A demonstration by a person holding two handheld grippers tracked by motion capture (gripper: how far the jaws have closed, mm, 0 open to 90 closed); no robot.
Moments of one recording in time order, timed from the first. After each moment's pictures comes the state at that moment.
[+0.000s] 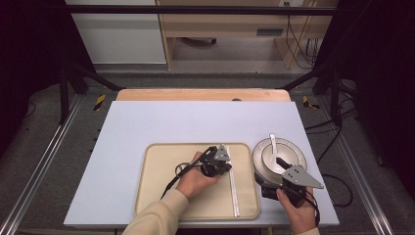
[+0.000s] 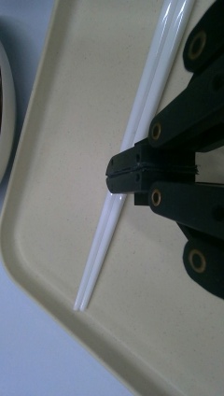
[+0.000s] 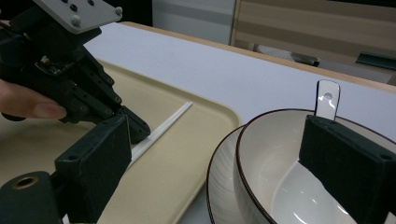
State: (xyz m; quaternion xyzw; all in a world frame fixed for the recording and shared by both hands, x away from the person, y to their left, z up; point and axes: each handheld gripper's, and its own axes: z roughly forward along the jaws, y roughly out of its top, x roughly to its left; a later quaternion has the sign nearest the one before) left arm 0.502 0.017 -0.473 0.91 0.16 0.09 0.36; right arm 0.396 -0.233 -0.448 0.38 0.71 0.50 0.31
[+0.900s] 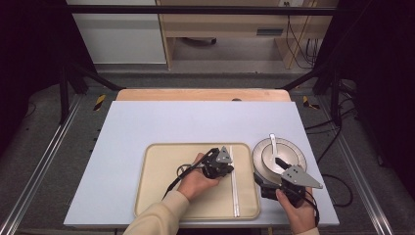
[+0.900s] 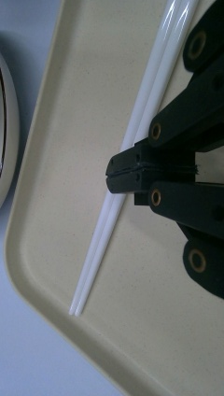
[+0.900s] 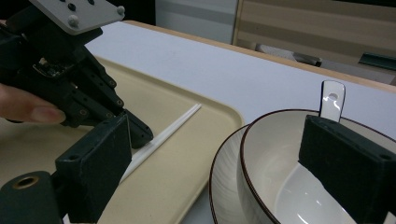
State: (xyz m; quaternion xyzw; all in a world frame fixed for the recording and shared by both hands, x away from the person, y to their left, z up) left arm 0.497 0.013 -0.472 0.91 0.15 0.10 0.37; right arm 0.396 -0.231 -0.449 0.38 0.71 0.50 0.31
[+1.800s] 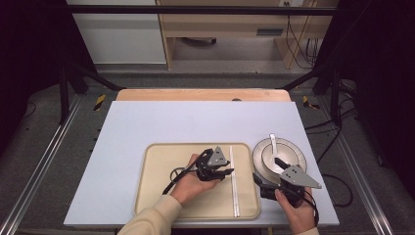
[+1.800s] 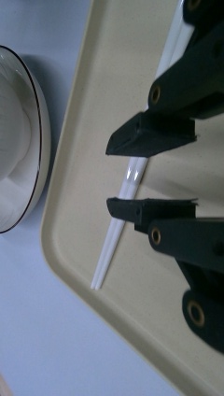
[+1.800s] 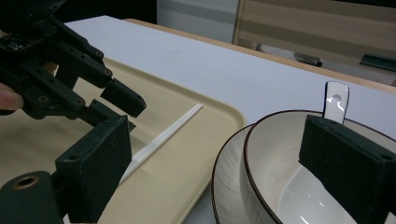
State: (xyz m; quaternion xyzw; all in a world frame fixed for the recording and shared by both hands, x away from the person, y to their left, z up) left arm 0.481 0.029 -0.459 0.88 0.15 0.13 0.42; right arm 0.396 -0.229 -0.449 0.38 0.72 0.50 0.31
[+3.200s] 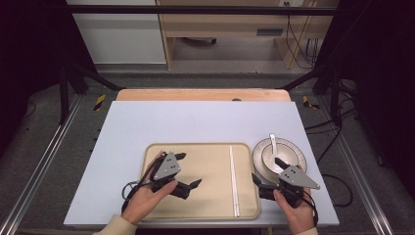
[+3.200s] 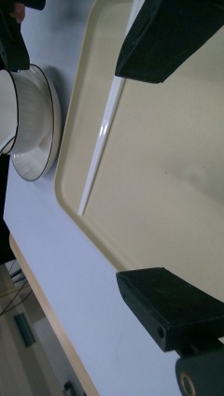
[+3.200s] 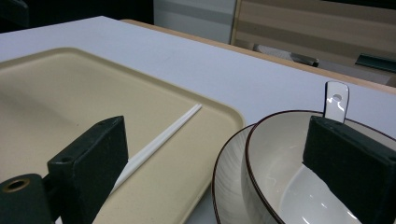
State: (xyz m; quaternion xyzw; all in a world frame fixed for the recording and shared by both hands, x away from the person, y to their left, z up) left arm 0.433 0.153 -0.429 0.82 0.20 0.19 0.50; right arm 0.396 -0.226 -0.450 0.38 0.71 0.50 0.32
